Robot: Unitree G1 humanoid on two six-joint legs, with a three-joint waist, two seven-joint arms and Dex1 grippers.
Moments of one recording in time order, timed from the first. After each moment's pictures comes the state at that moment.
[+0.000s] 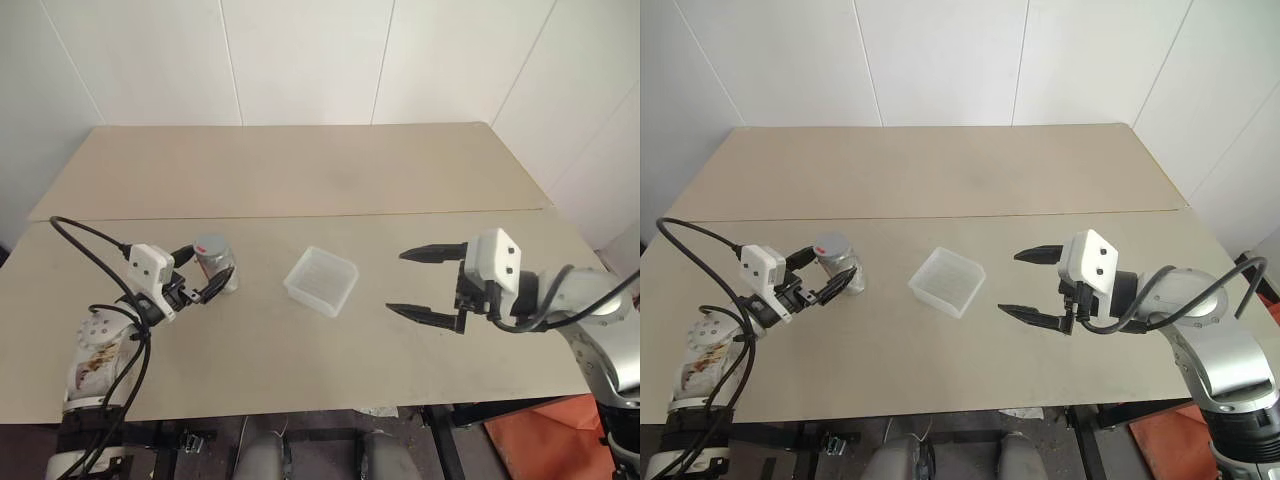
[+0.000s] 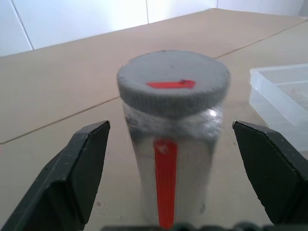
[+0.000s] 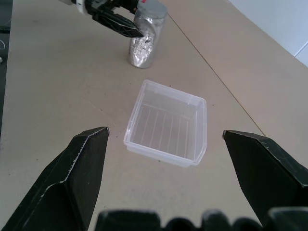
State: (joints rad) left arm -0.23 0.52 0.25 0.15 -0.35 0.05 -0.77; right arm -0.26 -0.85 -0.07 -0.47 0.48 0.40 1.00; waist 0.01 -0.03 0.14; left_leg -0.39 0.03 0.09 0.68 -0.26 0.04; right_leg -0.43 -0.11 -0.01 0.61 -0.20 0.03
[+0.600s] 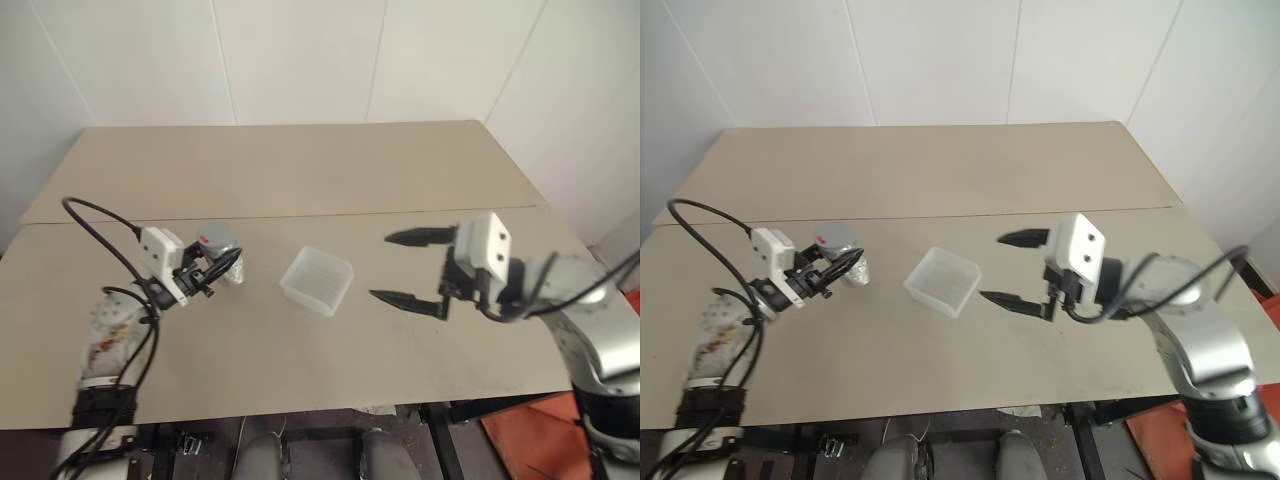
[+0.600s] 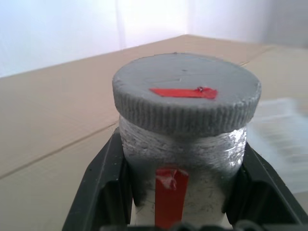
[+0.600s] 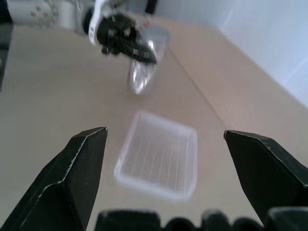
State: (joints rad) left arm -0.31 0.63 0.22 0.09 -0.50 0.19 -0.94; right arm -0.46 -0.70 0.01 -0.43 0.49 0.41 0.97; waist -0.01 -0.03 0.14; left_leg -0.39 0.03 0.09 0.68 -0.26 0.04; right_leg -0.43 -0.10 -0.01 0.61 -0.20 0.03
